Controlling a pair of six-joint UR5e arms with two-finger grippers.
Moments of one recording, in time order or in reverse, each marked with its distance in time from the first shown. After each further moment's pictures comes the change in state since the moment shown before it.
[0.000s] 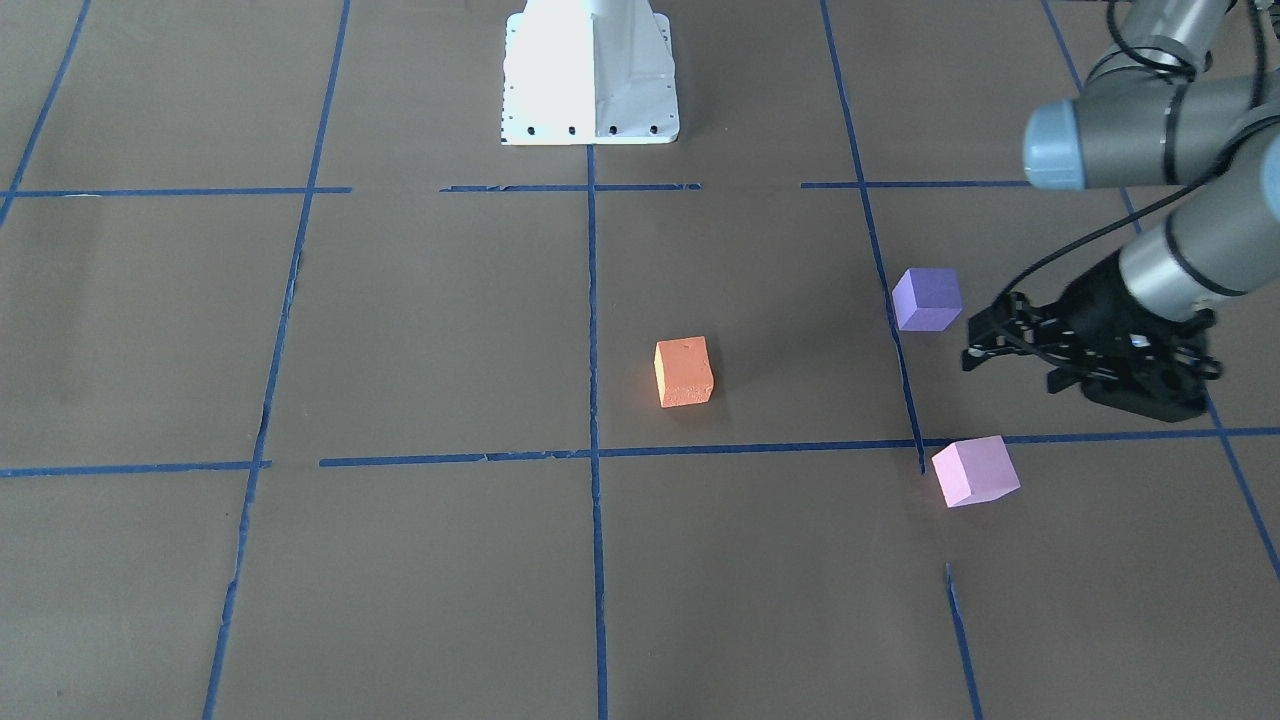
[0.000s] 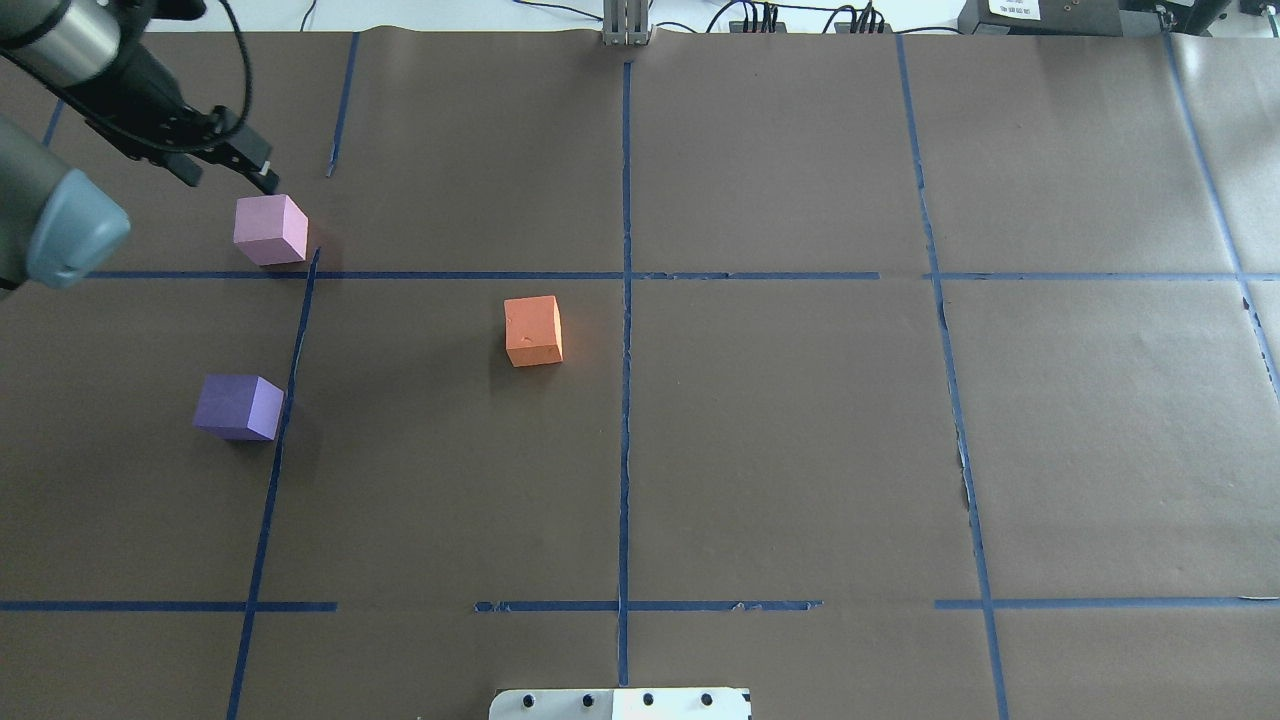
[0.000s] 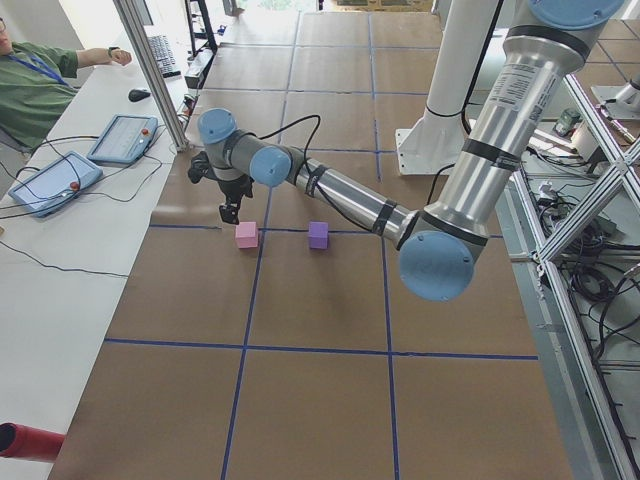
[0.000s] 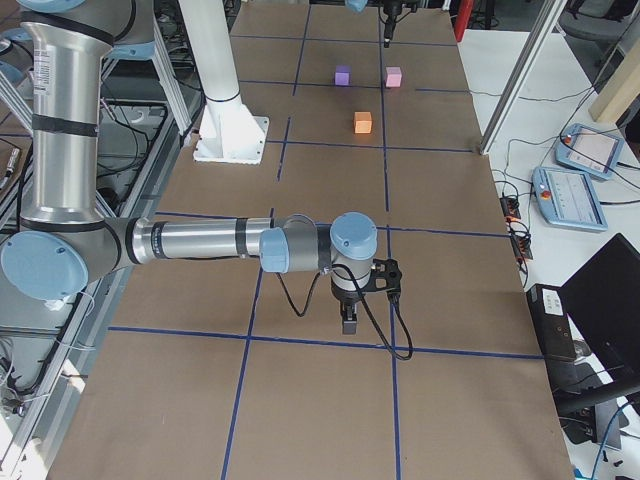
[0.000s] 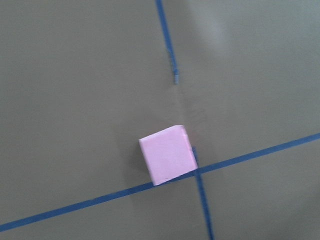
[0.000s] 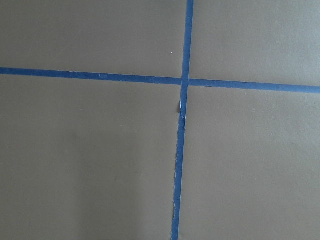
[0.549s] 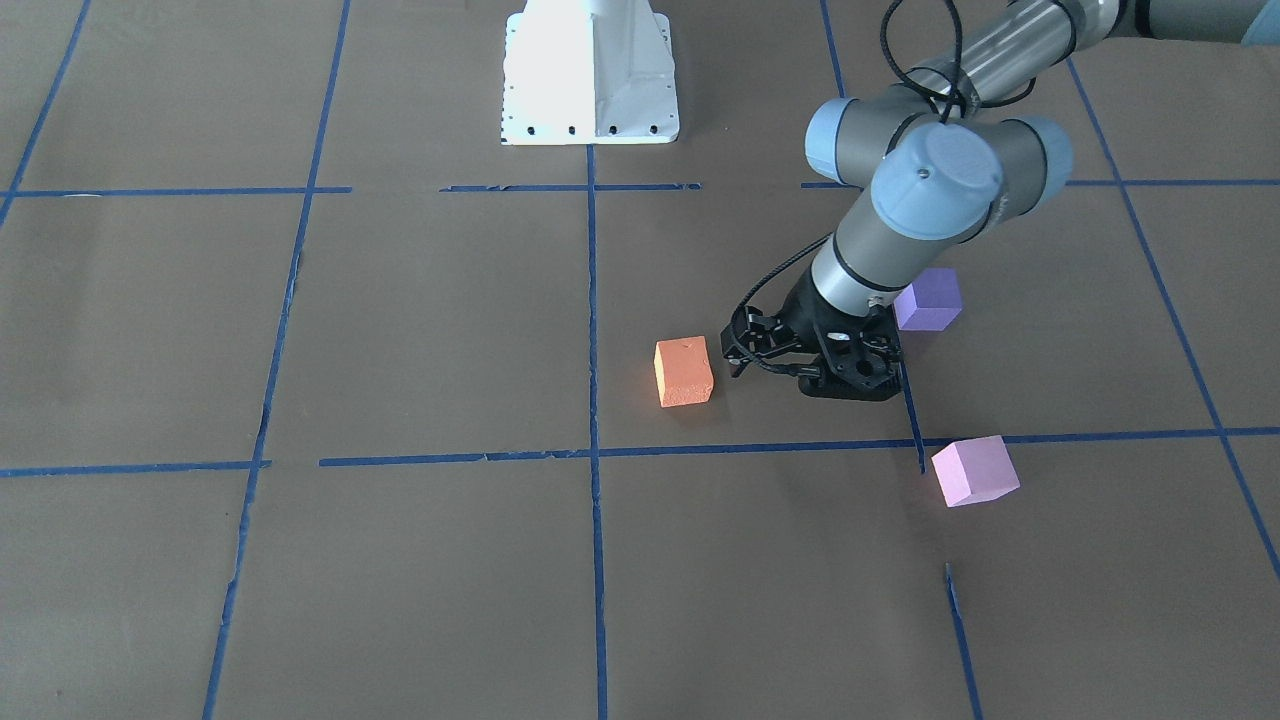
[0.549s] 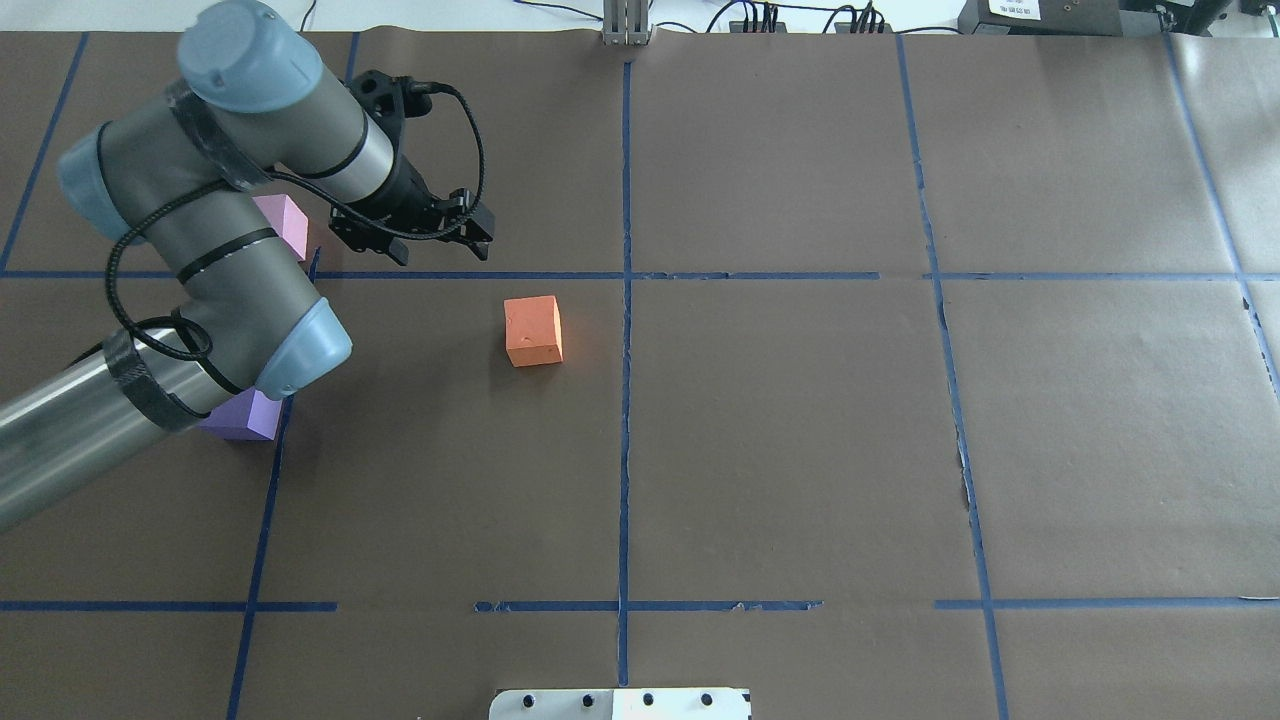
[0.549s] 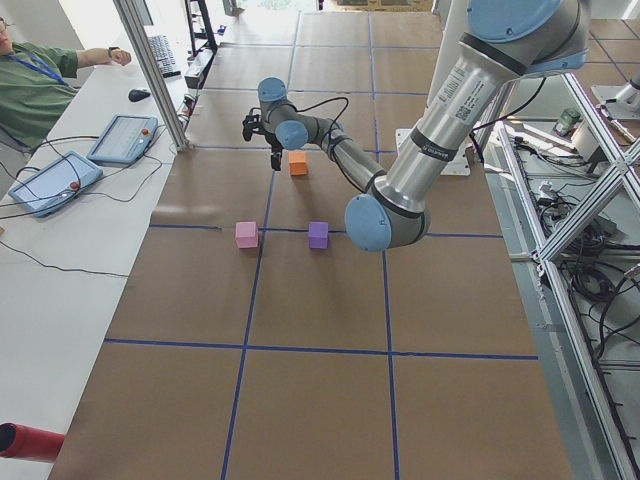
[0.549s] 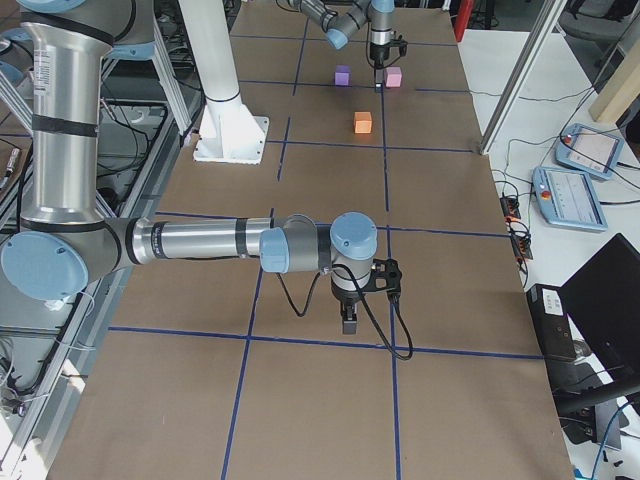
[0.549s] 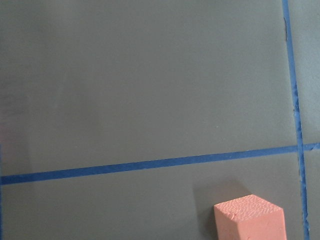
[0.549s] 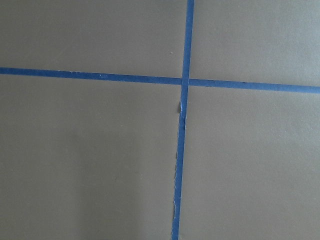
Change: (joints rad) left arm 0.274 -0.160 0.102 -0.132 0.241 -0.463; right arm 0.000 0.000 0.001 0.000 0.000 0.000
